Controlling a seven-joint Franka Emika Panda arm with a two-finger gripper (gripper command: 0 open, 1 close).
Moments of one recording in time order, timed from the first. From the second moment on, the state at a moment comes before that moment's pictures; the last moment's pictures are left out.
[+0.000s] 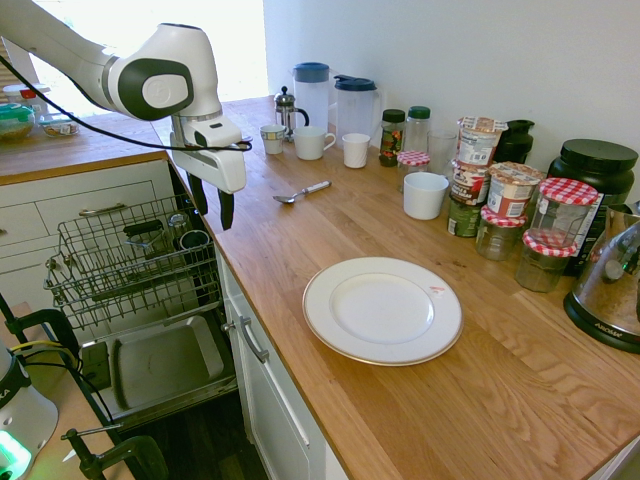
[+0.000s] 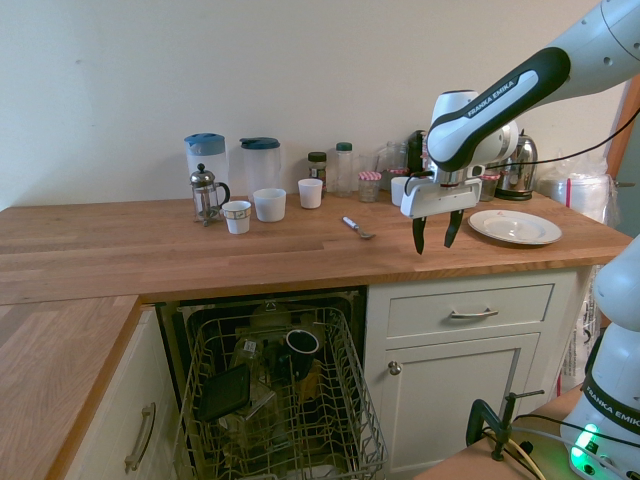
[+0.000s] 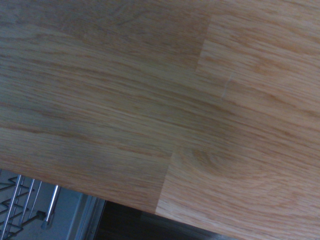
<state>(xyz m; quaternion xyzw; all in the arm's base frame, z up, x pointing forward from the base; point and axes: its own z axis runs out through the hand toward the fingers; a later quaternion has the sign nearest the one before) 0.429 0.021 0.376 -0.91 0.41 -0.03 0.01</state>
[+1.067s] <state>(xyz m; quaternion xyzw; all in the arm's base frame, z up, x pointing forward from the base) 0.591 0.035 0.386 -0.92 0.38 -0.07 0.03</state>
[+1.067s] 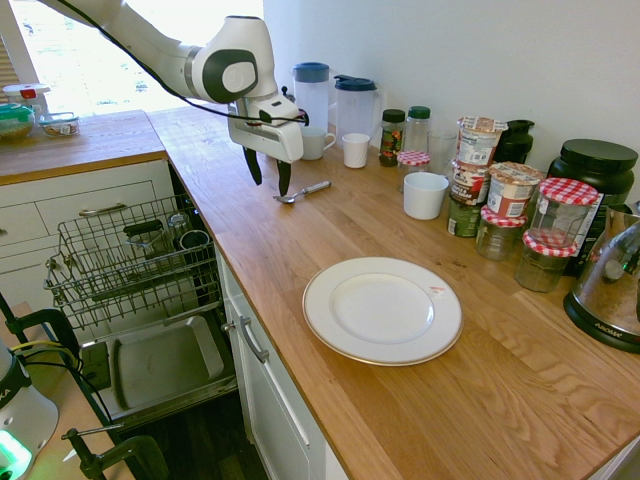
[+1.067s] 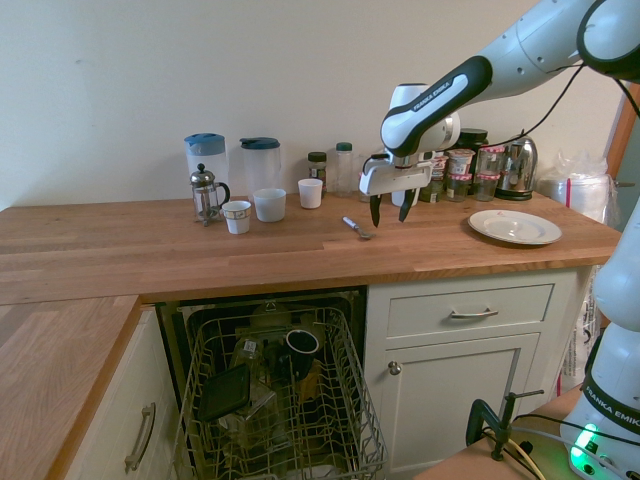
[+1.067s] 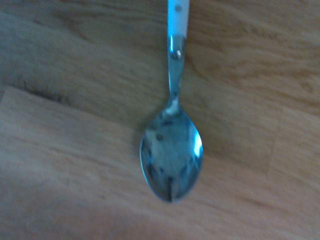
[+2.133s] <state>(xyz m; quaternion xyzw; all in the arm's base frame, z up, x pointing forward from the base) 0.679 0.056 0.337 -0.91 0.41 -0.09 0.03</state>
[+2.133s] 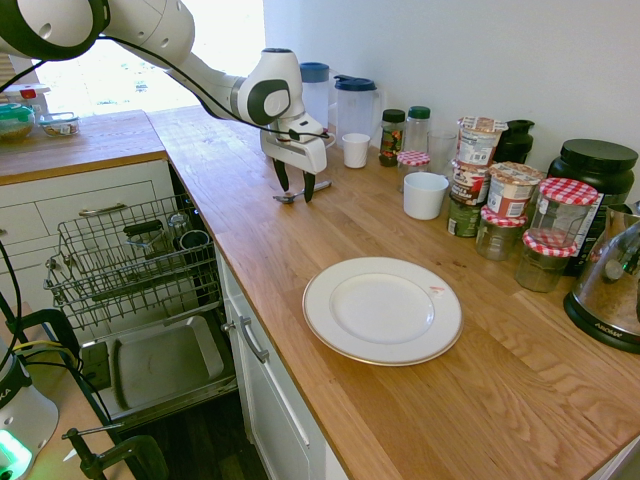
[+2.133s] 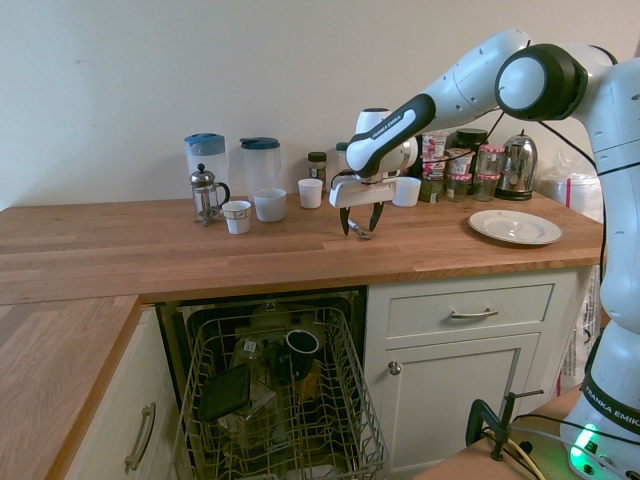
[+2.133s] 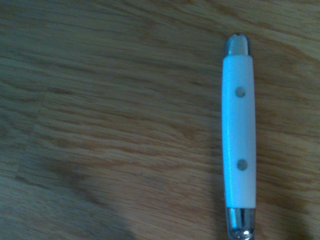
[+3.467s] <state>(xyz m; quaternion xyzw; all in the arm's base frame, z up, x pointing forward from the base) 0.680 0.045 0.335 -0.90 0.42 -0.07 0.03</state>
